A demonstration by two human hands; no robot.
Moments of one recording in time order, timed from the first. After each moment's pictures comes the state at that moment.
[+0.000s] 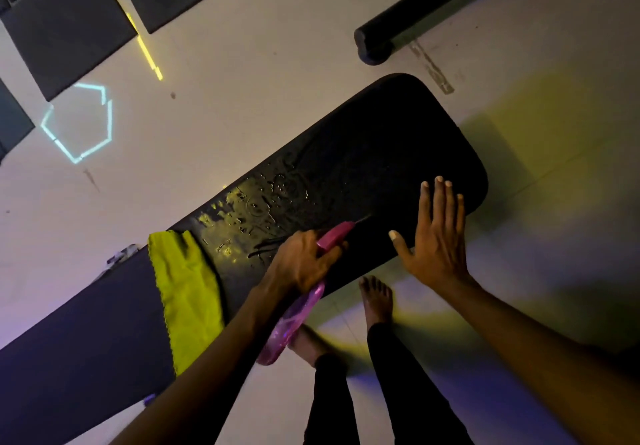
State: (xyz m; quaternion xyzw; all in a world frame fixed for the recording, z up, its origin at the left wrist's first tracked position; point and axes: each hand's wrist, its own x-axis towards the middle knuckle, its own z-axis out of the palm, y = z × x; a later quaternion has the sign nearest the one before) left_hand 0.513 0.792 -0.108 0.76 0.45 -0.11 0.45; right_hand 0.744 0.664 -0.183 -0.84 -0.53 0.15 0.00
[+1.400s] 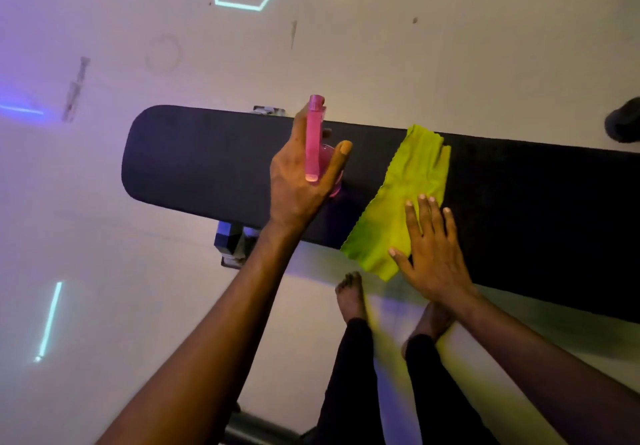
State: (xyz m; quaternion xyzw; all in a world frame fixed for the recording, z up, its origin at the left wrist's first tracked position) left_hand 0.148 0.746 -0.021 0.54 0.69 0.42 0.25; right_hand 0.401 0.704 -0.155 -0.52 -0.84 0.13 -0.10
